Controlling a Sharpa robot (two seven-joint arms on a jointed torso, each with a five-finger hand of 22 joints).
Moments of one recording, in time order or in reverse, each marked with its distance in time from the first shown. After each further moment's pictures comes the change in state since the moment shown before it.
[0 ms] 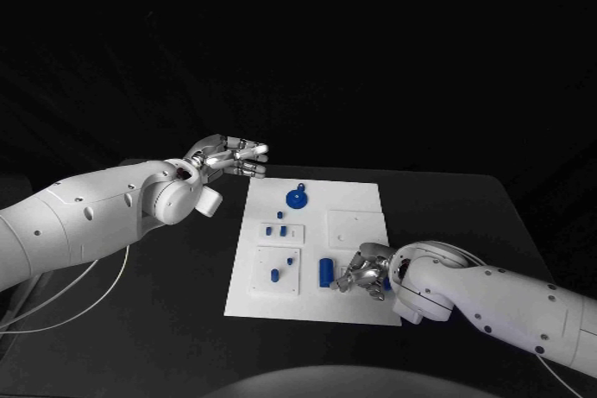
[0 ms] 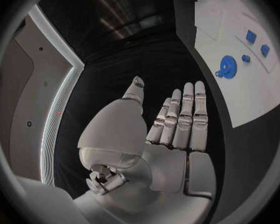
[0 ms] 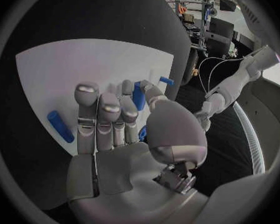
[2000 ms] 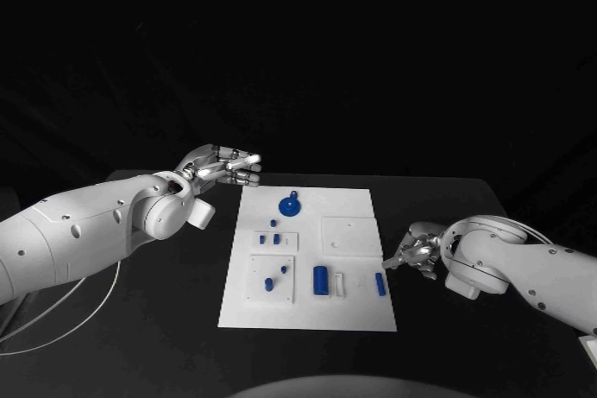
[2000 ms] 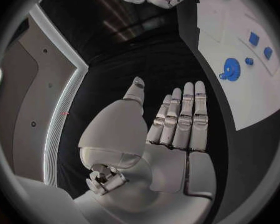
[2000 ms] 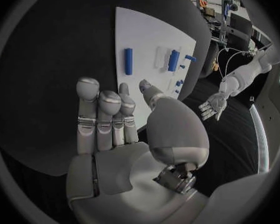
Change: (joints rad) left arm -0.005 -0.009 -0.003 0.021 -0.013 -0.001 0.050; left_hand 0.004 0.015 -0.018 -0.013 0.000 0.088 0.013 0.000 0.002 0.029 0.011 0.000 0.000 0.009 -0.002 0.000 0.002 0.000 0.004 0.004 0.000 0.000; right arm -0.015 -0.191 0.173 -0.009 -0.075 0.145 -0.071; right_hand 0.047 -0.123 0.158 0.055 -0.293 -0.065 0.040 0.002 -0.117 -0.043 0.029 -0.085 -0.066 -0.007 0.007 -0.071 -0.049 0.000 0.000 0.007 -0.093 -0.054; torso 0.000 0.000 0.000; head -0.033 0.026
